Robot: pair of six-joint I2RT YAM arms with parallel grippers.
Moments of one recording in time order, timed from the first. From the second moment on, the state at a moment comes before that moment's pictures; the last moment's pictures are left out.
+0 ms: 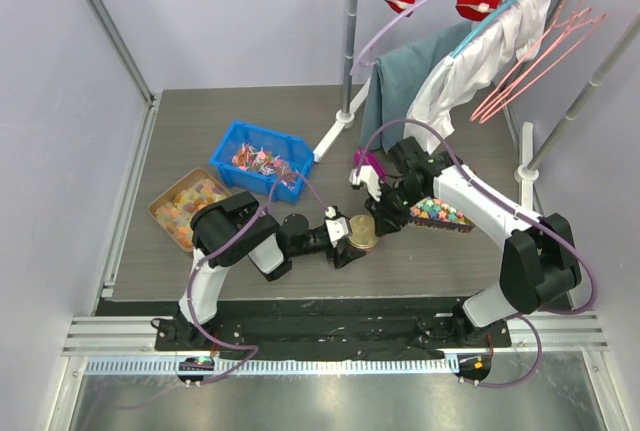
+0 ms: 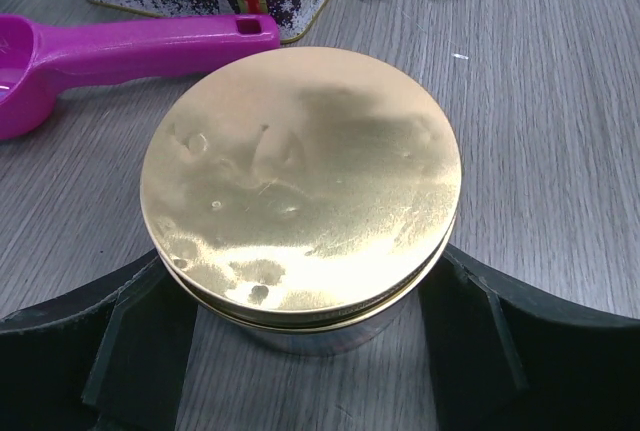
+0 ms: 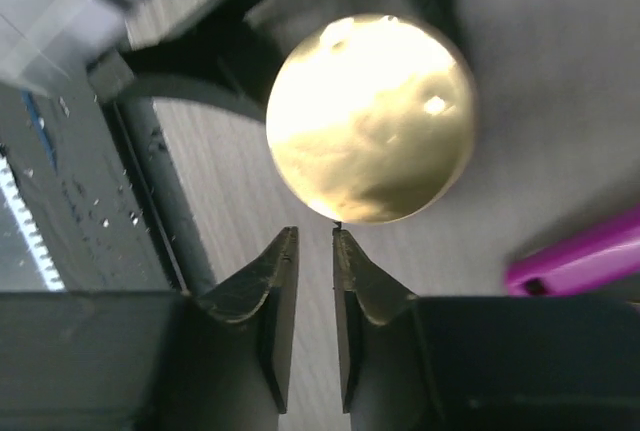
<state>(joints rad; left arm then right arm) -0.85 2.09 0.56 1.39 0.46 0.18 0.45 1.49 1.08 -0.92 -0.58 -0.70</state>
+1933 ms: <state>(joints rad) -0.86 2.10 0.56 1.38 0.50 0.18 0.42 1.63 1.13 -0.78 -0.63 -0.79</state>
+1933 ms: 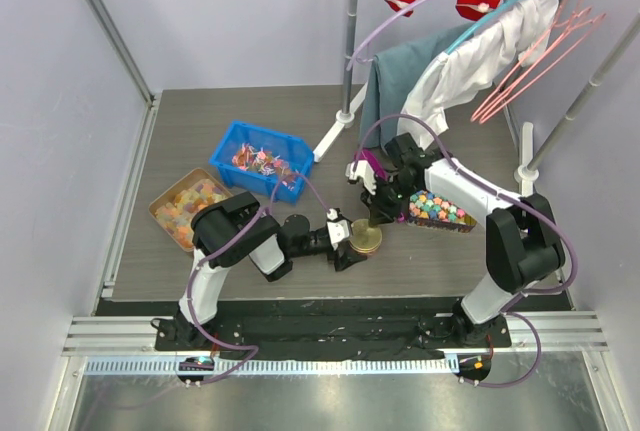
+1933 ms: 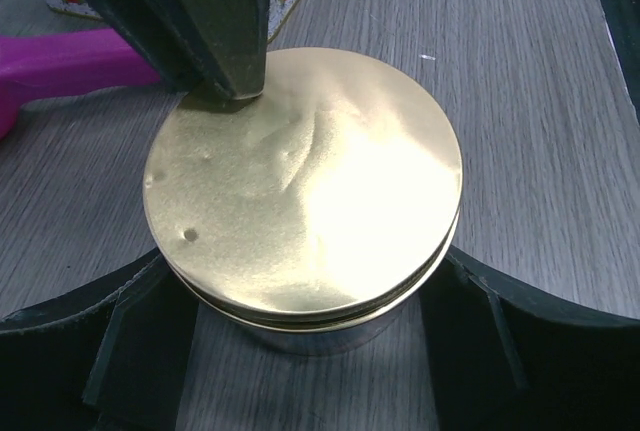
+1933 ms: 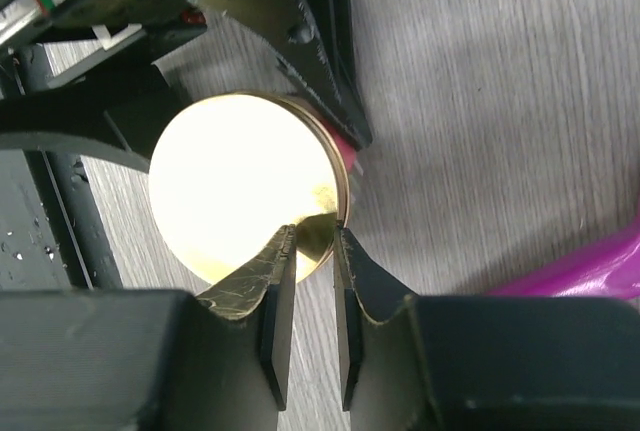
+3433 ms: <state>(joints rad) -0.85 2.10 0.56 1.38 0.45 0.18 0.49 1.64 1.13 -0.83 -0.69 -0.66</state>
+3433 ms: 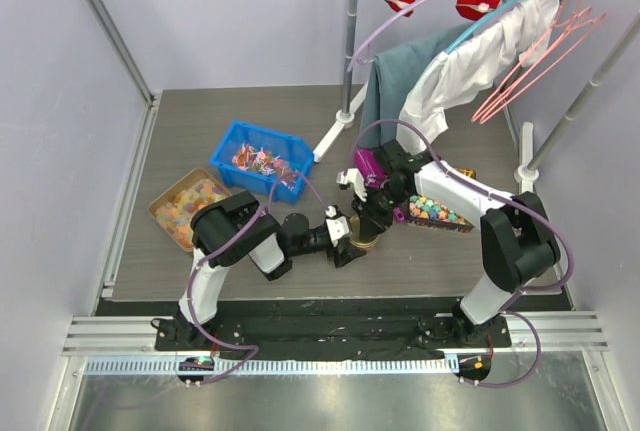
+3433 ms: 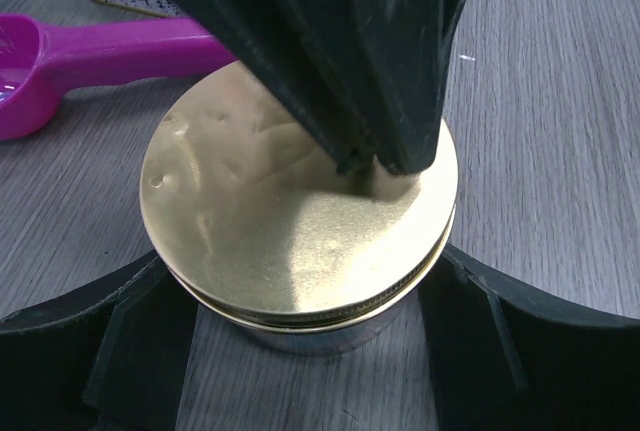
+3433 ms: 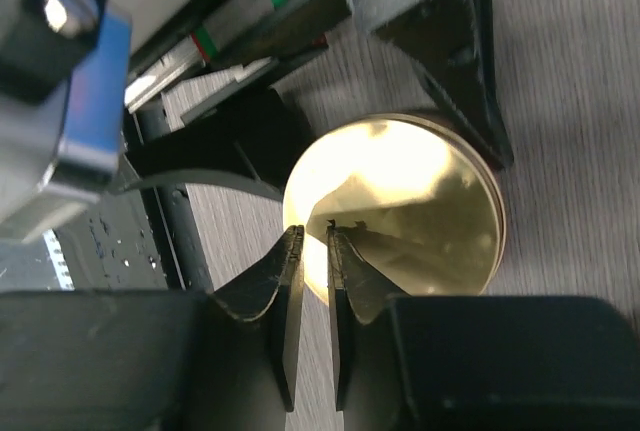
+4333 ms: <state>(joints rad) -0.85 2.10 0.57 1.38 0.45 0.18 0.48 1.78 1.29 -0.77 -0.65 -0.69</state>
